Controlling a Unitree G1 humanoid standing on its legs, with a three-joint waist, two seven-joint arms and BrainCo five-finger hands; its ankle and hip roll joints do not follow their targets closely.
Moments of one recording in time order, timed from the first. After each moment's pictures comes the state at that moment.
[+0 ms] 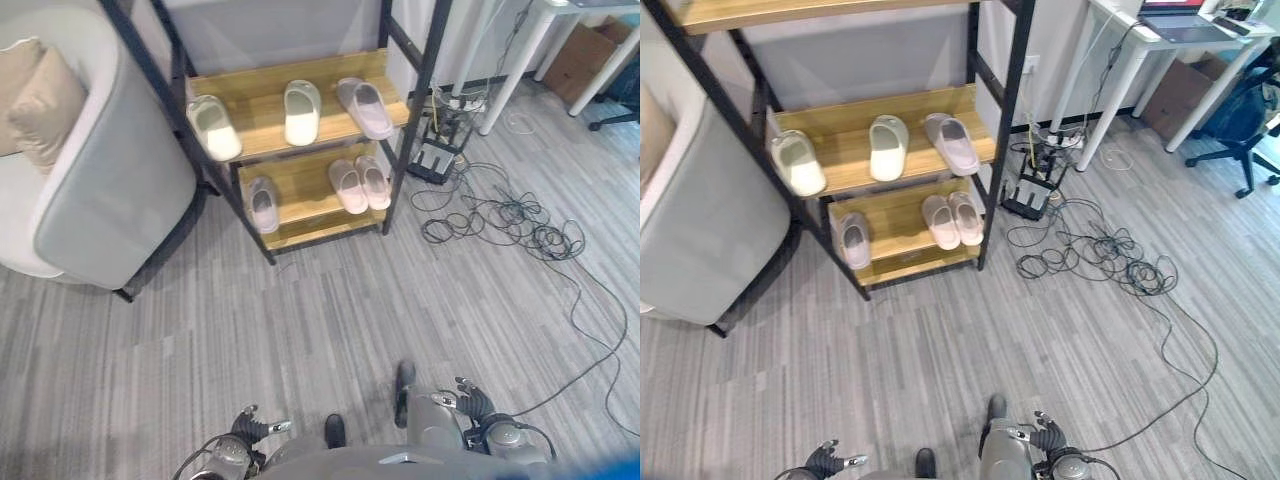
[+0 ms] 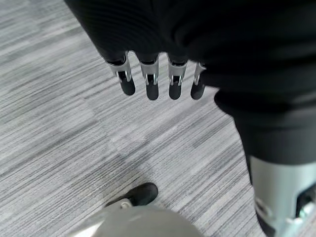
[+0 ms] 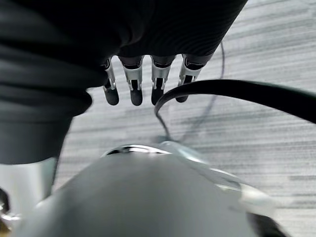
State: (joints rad) left arm -0.01 0.20 -0.23 1.32 0.03 -0.12 0.15; right arm 0.03 -0.22 0.20 1.13 0.10 -0.08 -0.04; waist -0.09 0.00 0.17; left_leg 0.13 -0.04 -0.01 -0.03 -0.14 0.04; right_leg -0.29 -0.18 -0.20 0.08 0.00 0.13
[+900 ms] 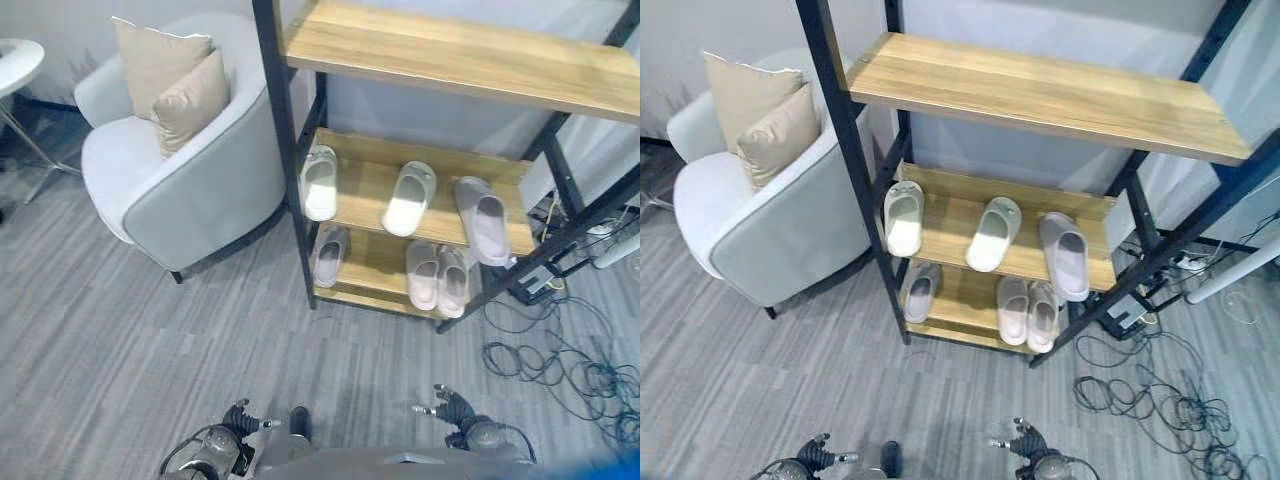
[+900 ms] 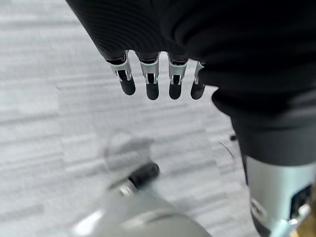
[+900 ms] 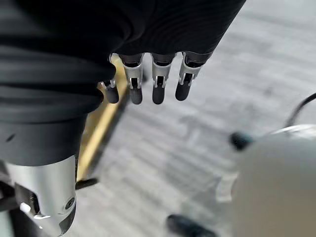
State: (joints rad) left arm -0.05 0.27 -0.24 1.30 0.06 -0.10 0.13; right arm -0.04 -0.17 0.30 1.08 0.06 -0.07 -0.04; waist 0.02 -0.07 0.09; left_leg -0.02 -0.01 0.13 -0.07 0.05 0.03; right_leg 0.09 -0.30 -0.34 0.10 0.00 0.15
